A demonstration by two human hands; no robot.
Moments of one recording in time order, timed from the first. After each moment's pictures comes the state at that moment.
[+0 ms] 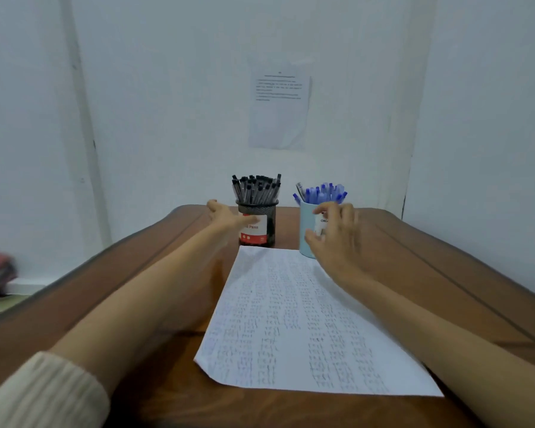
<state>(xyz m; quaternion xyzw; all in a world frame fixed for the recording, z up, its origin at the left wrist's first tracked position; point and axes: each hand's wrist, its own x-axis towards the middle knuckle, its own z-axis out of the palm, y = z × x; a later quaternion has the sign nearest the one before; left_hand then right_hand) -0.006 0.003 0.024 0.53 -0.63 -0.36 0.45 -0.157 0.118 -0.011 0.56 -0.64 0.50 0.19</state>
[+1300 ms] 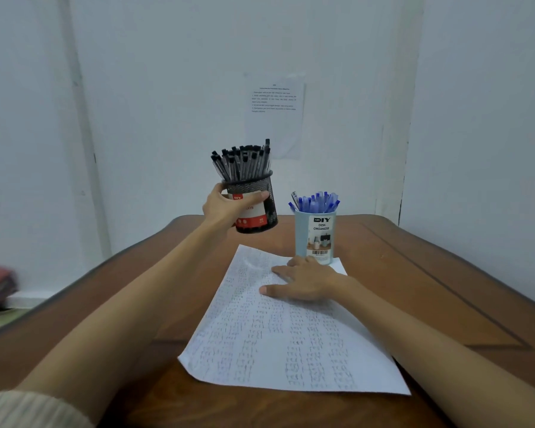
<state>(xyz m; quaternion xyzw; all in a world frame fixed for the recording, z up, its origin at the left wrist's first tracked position) -0.002 0.021 0.052 0.38 -0.61 -0.39 0.57 -0.139 0.129 -0.009 0.70 -0.71 0.01 -0.07</state>
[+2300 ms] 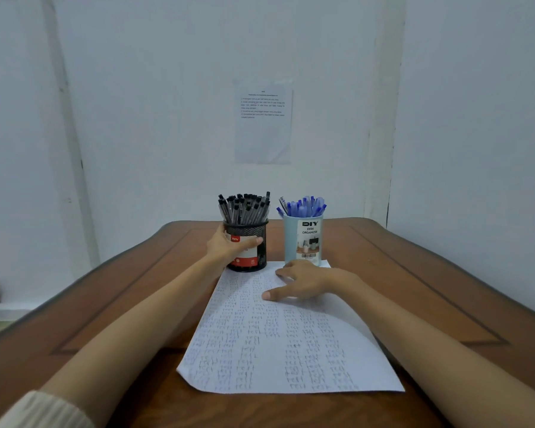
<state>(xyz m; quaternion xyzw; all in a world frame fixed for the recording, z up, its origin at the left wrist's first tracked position) -0.015 0.004 -0.002 0.45 -0.67 -0.37 0.45 -0.153 0.131 0.004 0.71 -0.69 -0.01 -0.09</state>
